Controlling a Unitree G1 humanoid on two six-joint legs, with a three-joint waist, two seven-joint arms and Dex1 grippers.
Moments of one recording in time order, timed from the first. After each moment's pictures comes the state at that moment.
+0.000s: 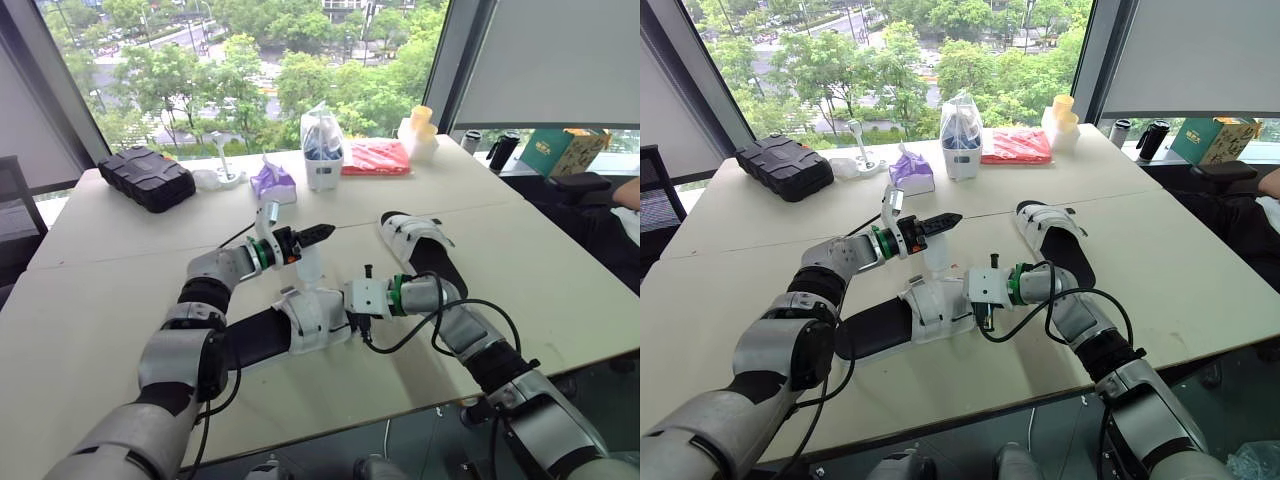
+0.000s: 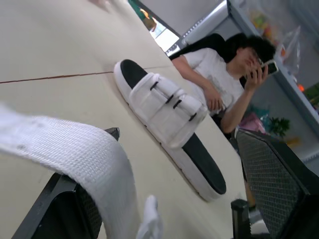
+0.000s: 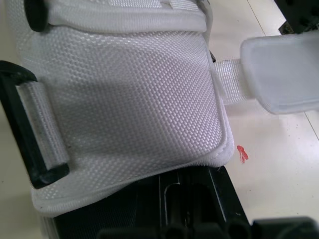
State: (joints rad) left arm -1.12 0.20 0.28 1.11 -0.48 0.58 -0.84; right arm -0.67 -0.47 0.41 0.37 -0.19 -0.22 0.95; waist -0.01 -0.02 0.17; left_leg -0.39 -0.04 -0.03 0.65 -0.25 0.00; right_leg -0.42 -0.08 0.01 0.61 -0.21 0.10
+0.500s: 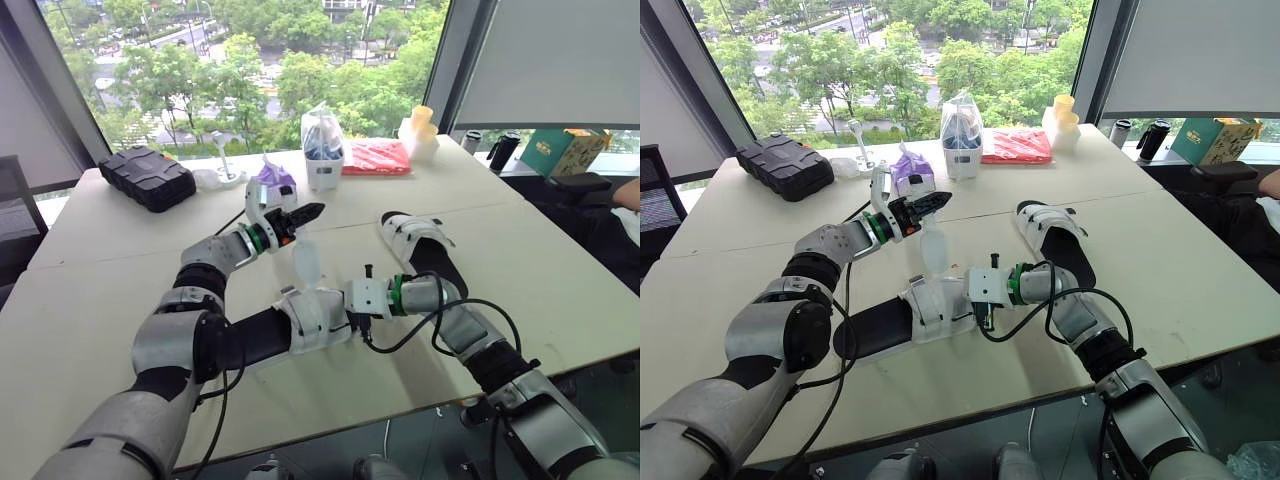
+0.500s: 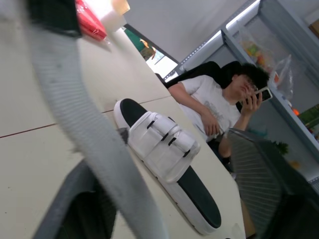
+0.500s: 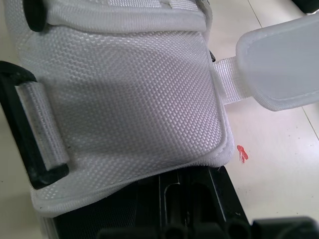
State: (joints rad) left arm -1.19 0.23 0.33 1.13 -0.48 0.56 -0.87; right arm -0.67 -0.48 0.41 0.37 -0.19 -0.22 0.95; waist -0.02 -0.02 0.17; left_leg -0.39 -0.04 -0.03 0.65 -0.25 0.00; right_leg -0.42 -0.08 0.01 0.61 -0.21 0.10
